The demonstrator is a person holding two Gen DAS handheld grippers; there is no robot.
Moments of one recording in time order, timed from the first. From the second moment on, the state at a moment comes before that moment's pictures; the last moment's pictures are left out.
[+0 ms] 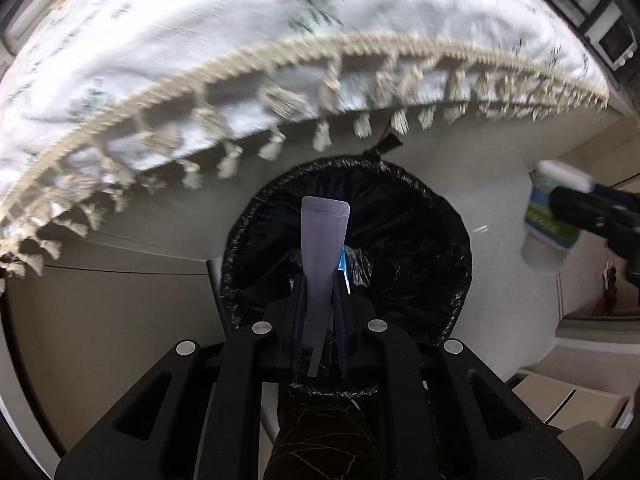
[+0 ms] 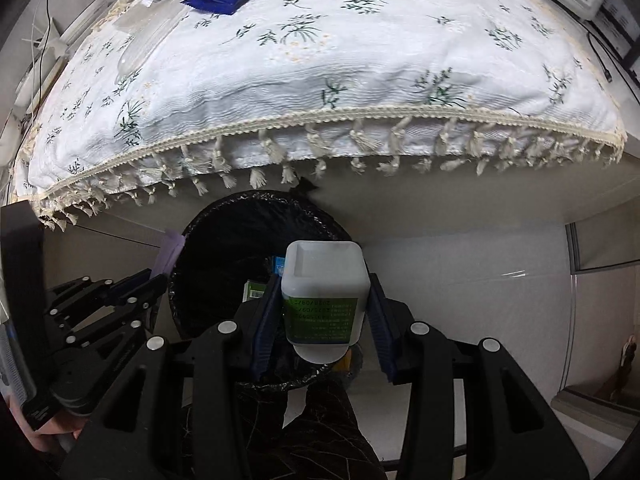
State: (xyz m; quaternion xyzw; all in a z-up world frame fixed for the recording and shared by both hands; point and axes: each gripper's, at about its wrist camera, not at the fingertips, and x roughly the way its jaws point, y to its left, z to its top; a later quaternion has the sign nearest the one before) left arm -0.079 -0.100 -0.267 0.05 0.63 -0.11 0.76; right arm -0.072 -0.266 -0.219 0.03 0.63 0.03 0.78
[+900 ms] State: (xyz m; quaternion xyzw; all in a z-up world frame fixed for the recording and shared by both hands) left arm -0.087 -0.058 -0.220 -0.02 0.58 -0.06 0.81; right arm -0.068 -0.227 -0.233 0.00 0.64 0.06 0.77
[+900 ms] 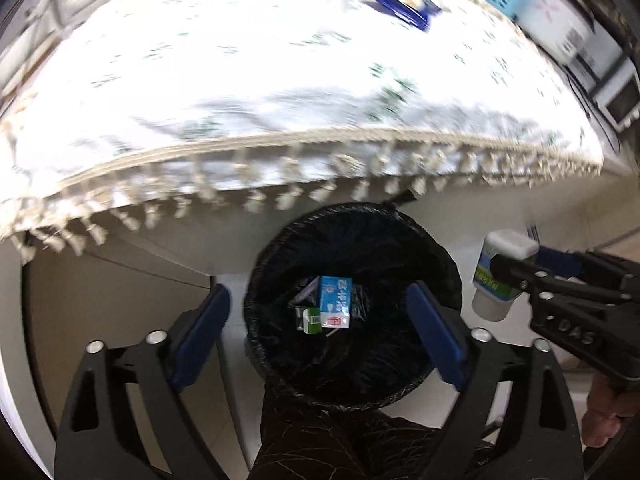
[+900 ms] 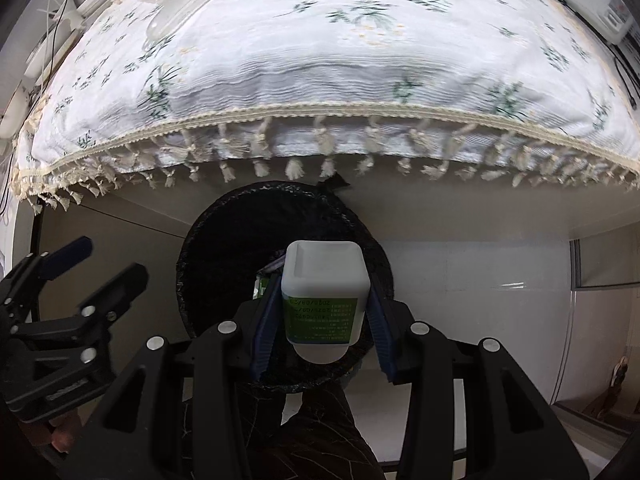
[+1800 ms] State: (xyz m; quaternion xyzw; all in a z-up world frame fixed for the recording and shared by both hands) left arm -0.075 -0.024 -0.173 -0.04 0.55 -0.02 0.83; right arm -0.048 -0.209 -0.176 -0.01 0.58 0.06 0.81
